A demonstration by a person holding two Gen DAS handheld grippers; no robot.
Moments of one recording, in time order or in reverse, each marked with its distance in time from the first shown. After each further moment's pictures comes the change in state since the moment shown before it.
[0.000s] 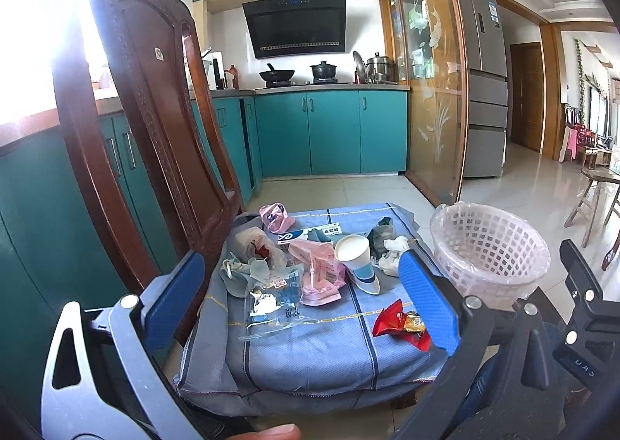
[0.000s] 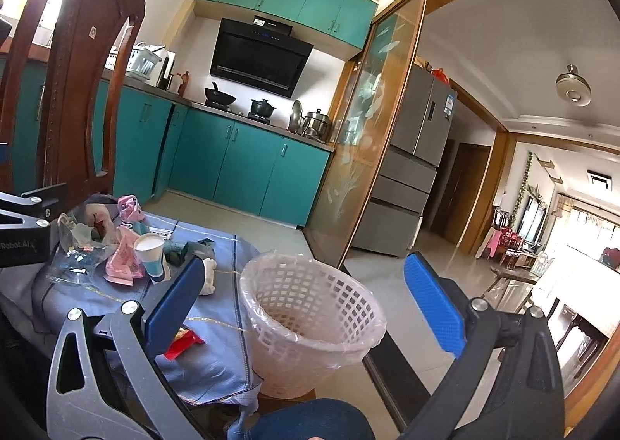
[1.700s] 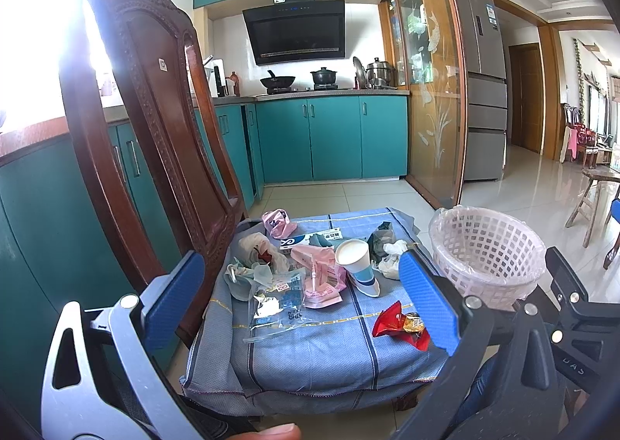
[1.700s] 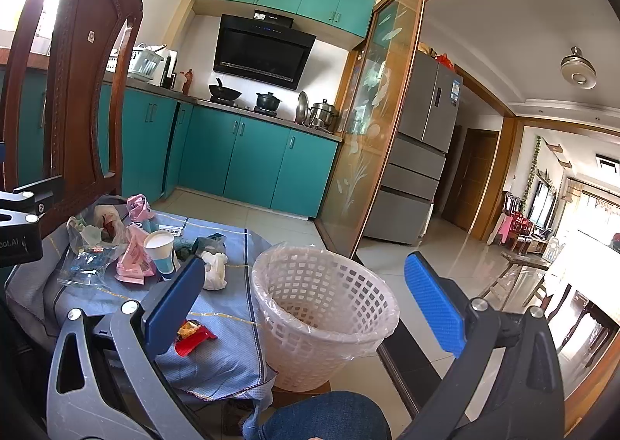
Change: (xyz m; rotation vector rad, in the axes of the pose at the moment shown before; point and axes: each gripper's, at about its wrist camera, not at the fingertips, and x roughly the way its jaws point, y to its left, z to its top) left arm -0.008 0.000 -0.002 0.004 -0.018 0.005; right arm 0.001 -0.001 -0.005 0.026 0.030 0.027
